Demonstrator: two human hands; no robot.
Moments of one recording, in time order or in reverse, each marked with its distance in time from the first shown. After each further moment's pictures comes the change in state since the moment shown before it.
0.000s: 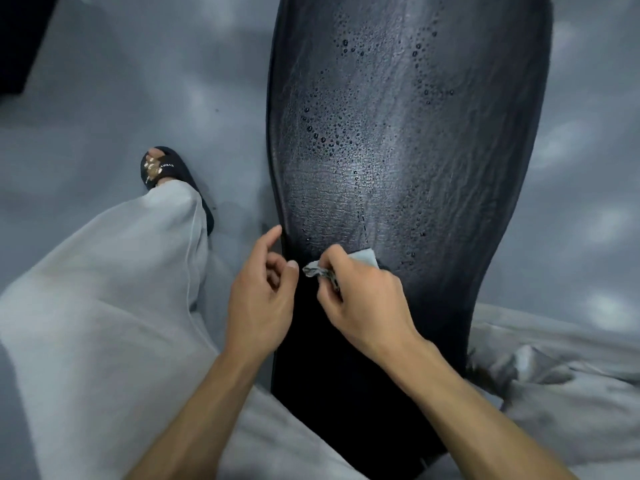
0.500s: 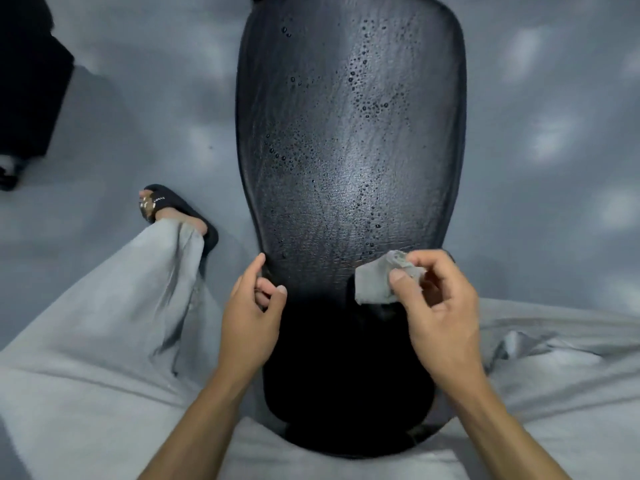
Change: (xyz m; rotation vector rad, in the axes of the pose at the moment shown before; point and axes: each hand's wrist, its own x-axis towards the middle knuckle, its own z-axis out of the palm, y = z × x) left_hand -0.040 0.010 0.004 0.086 -0.033 -0.030; right_hand -0.082 0.035 -0.074 0.741 0.521 0.302
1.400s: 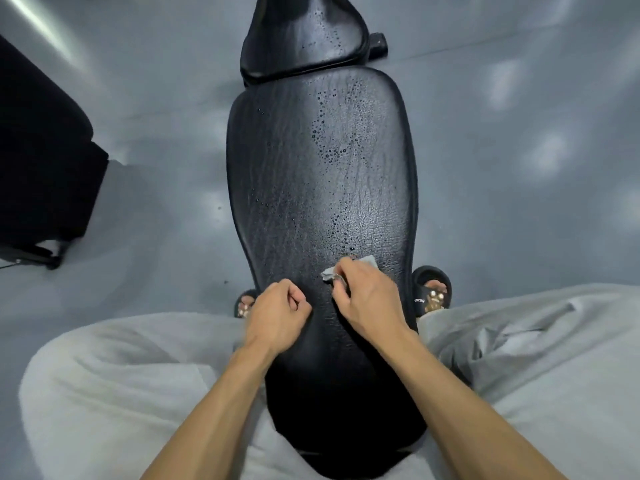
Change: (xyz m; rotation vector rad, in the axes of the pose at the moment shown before) left_hand 0.020 0.050 0.030 0.554 -0.180 0.117; right_hand 0.033 0.046 0.035 -0.635 -0.232 -0.208
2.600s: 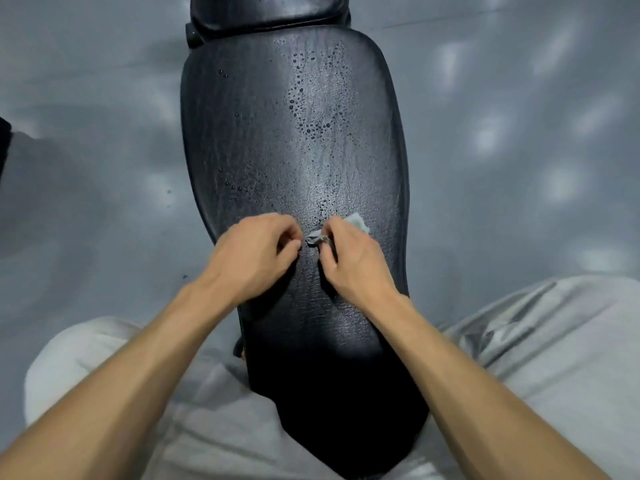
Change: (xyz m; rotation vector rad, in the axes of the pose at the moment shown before) left_hand 0.066 0.031 -0.066 0.242 -0.082 0.545; right_hand 0.045 -0.007 0.008 -0.012 0.031 0.050
